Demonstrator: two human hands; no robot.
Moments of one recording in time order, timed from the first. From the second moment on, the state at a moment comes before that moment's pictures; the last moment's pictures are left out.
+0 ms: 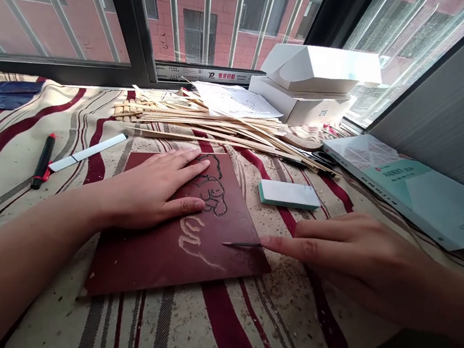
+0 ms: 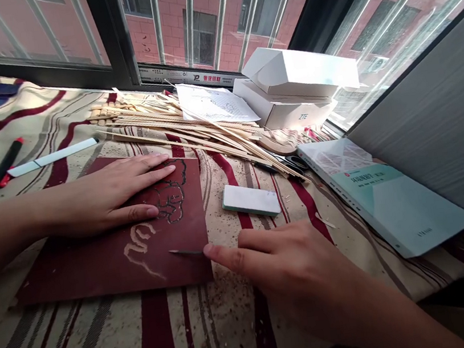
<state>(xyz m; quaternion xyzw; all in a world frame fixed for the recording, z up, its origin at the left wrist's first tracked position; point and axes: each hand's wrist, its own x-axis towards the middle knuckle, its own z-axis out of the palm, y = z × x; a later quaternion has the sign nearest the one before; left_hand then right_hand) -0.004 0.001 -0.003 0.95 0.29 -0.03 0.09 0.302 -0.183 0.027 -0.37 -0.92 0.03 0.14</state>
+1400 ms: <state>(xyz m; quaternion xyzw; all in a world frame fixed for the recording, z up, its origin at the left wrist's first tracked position) -0.006 0.003 -0.001 0.95 0.28 -0.04 0.10 0.311 -0.169 0.024 -0.28 -0.96 0.04 0.09</state>
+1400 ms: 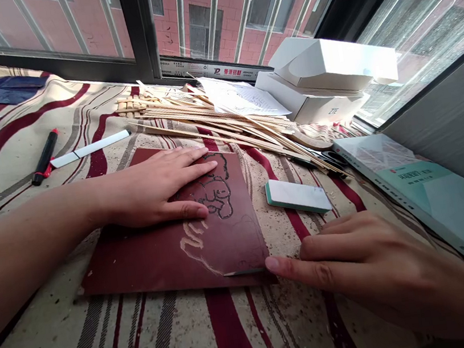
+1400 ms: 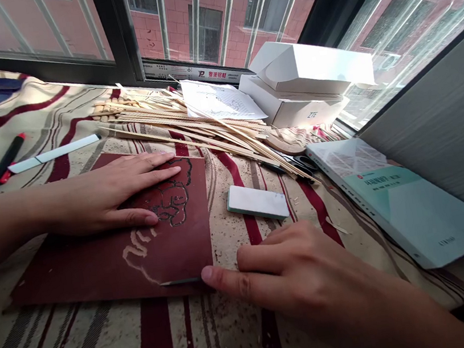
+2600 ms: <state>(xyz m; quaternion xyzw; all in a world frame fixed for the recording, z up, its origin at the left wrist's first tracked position) -0.005 0.007 -0.002 0.96 0.25 -0.02 0.11 0.328 -0.145 0.007 -0.25 -0.94 0.10 0.20</state>
